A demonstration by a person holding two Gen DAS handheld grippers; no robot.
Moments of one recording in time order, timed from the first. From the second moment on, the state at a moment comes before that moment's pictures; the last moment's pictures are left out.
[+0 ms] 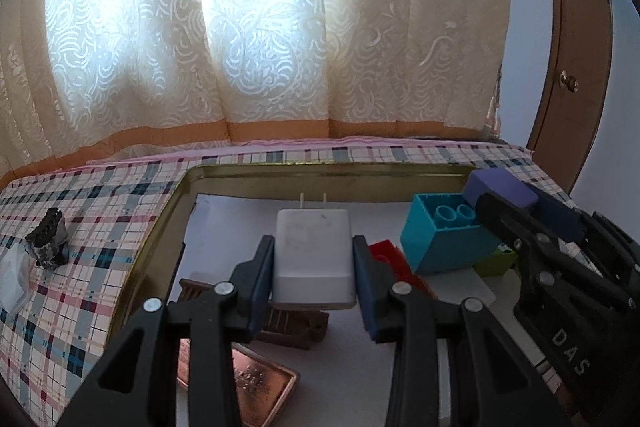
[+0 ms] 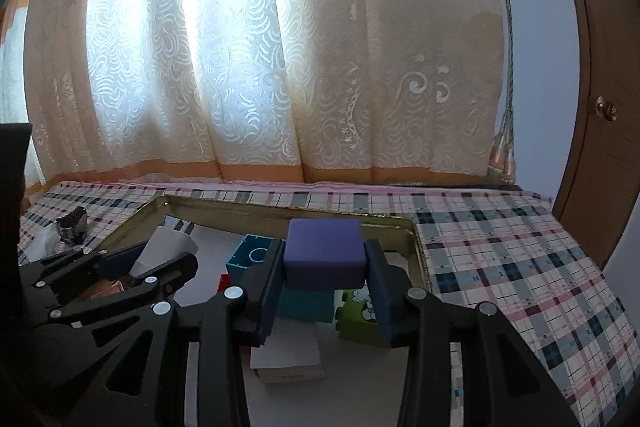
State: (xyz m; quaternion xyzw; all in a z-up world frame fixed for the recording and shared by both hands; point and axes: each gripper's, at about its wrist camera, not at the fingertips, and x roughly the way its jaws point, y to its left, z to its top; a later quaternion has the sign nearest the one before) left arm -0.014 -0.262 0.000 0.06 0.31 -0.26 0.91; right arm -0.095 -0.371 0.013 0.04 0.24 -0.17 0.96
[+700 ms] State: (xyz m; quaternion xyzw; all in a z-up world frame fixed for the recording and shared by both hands) left arm -0.019 -0.251 0.008 0.05 0.28 -0.23 0.93; right arm -0.108 -0.368 0.019 0.08 0.19 -0.11 0.97
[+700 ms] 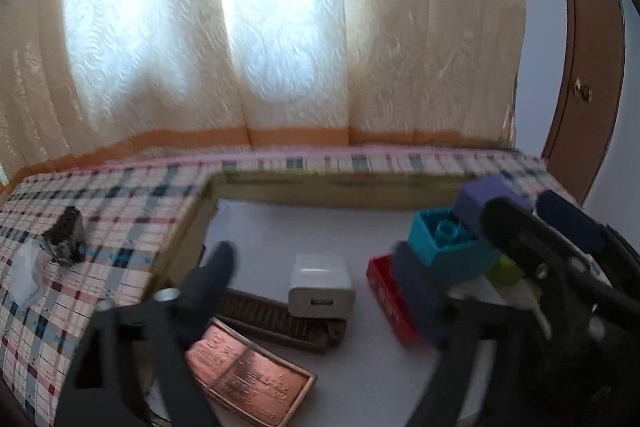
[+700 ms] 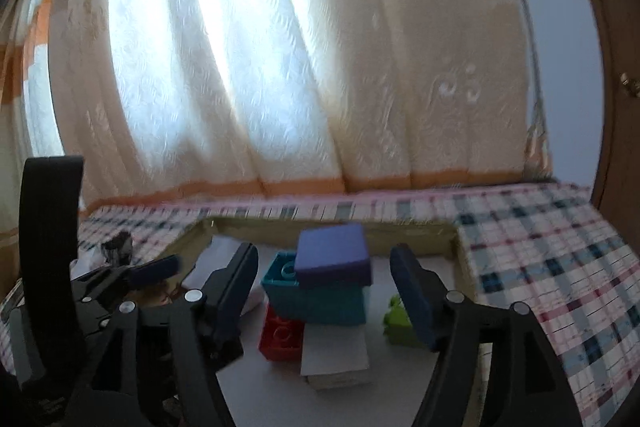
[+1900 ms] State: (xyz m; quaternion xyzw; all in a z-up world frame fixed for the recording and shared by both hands) left arm -0.019 -0.177 0.012 0.04 0.23 -0.15 0.96; right arm -0.166 -0.367 0.034 0.09 0.06 -0.30 0.95
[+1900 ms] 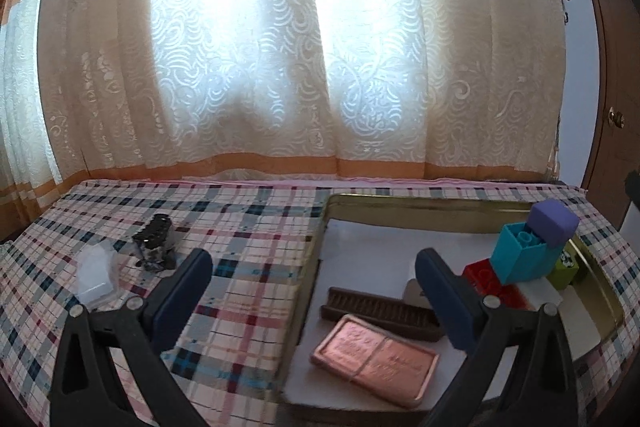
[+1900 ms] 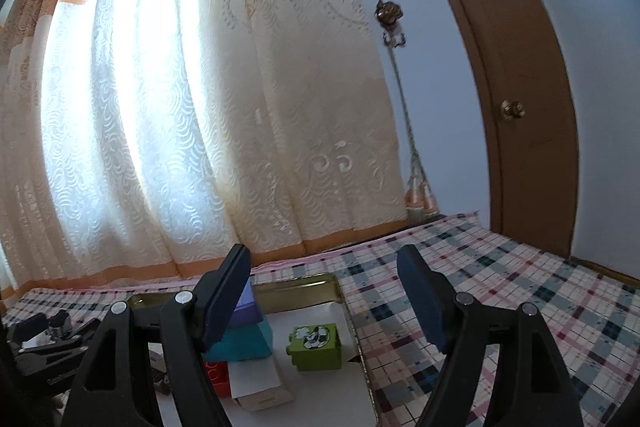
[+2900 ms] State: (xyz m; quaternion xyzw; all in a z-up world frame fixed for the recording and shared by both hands) left arm 0.012 -0.073 0.007 0.02 0.23 -0.10 0.97; right arm -0.119 -0.267 0.029 0.09 0.07 -0.23 0.97
